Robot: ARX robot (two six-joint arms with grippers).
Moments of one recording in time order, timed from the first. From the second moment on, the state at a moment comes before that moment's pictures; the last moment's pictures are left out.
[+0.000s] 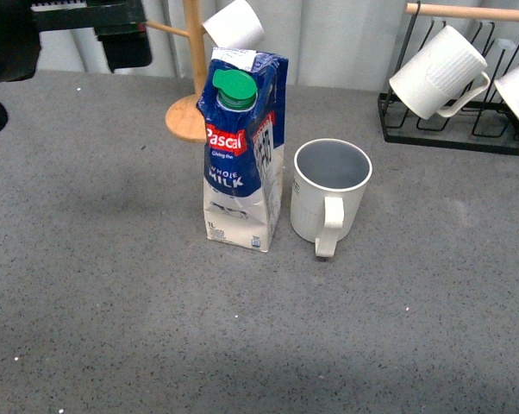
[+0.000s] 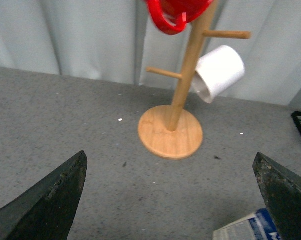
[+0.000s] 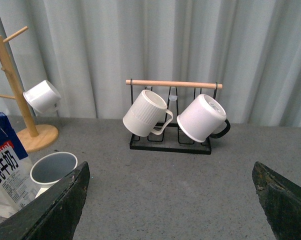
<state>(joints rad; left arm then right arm) -0.25 1.70 0.66 0.84 -0.24 -0.13 0.00 0.00 0.01 0.00 0.00 0.00</state>
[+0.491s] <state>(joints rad) -0.11 1.55 0.37 1.18 -0.11 -0.02 0.00 0.00 0.01 0.00 0.00 0.00</state>
